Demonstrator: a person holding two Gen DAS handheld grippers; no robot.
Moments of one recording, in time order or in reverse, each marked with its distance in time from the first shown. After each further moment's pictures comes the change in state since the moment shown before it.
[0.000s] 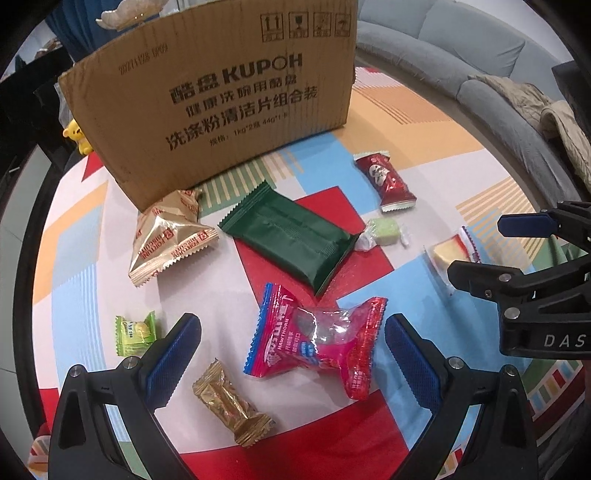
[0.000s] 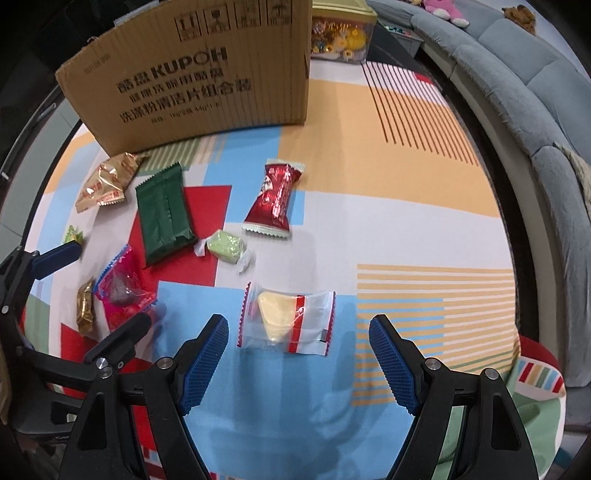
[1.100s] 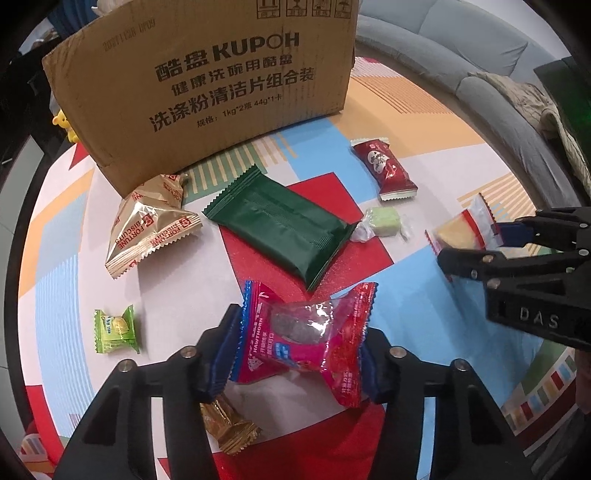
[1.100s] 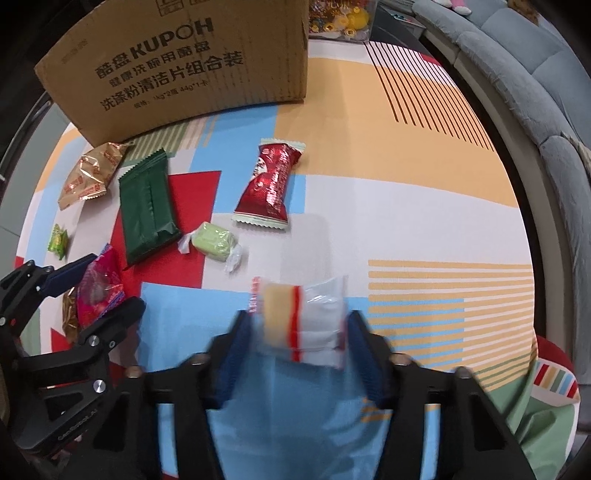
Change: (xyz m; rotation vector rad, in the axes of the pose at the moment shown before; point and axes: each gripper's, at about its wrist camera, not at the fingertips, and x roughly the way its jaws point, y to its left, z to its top) left arm 0.011 -0.005 -0.003 -0.011 0.026 -0.032; right arm 0.024 -0.002 0.006 0.003 0.031 0.022
